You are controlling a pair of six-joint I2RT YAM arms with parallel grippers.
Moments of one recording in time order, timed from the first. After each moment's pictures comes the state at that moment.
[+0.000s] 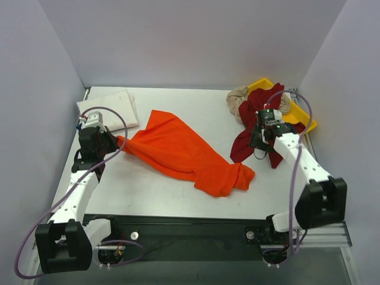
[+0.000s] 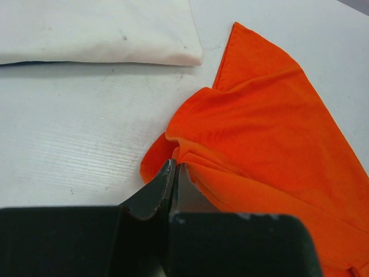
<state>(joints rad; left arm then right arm) 0.05 1.05 0.67 -0.06 0.07 -0.33 0.21 1.30 1.04 -0.78 0.28 0.40</state>
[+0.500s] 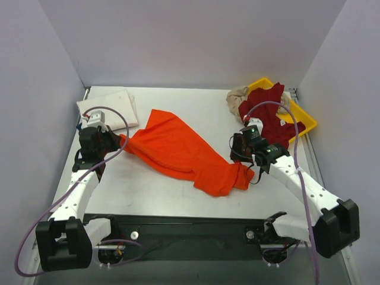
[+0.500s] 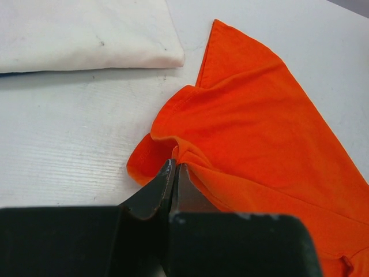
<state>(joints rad) 0.06 1.07 0.66 0.00 0.14 -0.31 0.43 1.25 0.91 -0.59 0.26 0.43</state>
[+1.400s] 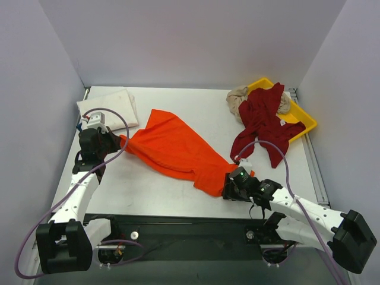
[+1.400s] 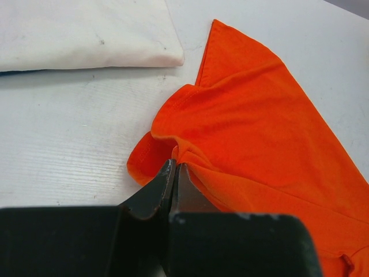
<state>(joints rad) 0.06 1.05 0.63 0.01 0.14 -0.31 0.80 0.94 0.41 -0.46 0.18 0.76</state>
